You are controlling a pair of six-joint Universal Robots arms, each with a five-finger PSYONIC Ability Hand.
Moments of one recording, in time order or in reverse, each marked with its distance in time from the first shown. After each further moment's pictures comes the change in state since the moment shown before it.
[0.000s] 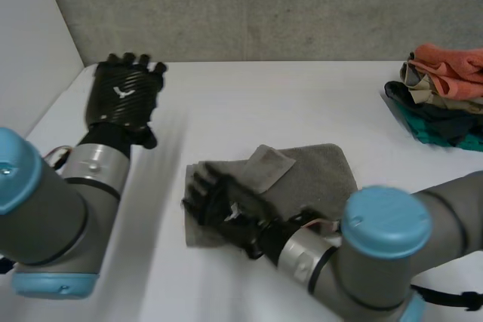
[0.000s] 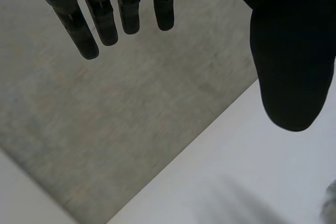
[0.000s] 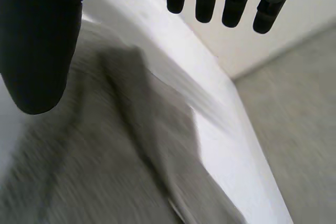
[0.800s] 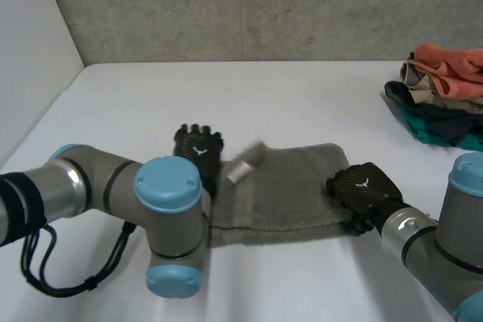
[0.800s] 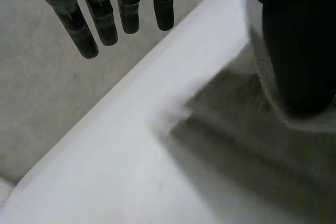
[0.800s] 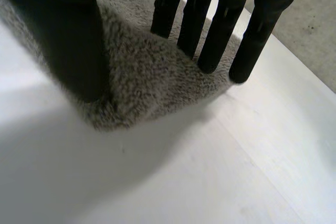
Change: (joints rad) left arm -0.198 -0.568 0.380 -0.114 -0.265 0.004; right arm -0.375 -0.116 0.161 0.196 0.258 0.246; left_hand 0.000 -0.004 0.002 -0.005 0.009; right_hand 0.475 0.506 0.502 0.485 0.485
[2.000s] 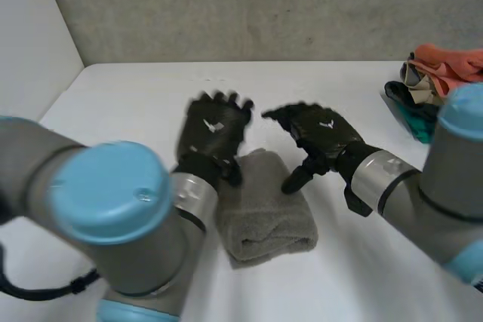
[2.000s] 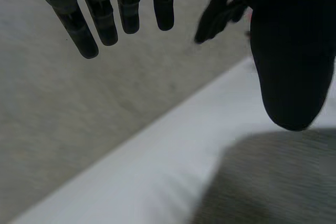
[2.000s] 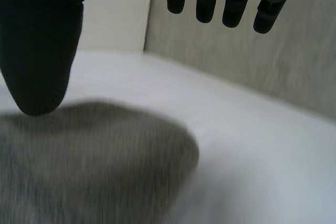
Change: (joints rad) left arm -0.109 0.339 -0.112 -0.112 0.120 -0.218; right arm 0.133 -0.025 -0.325 0.159 -0.149 0.527; left_hand 0.000 -0.001 -0.002 -0.002 -0.014; right_hand -0.475 -0.507 -0.504 -0.491 -0.486
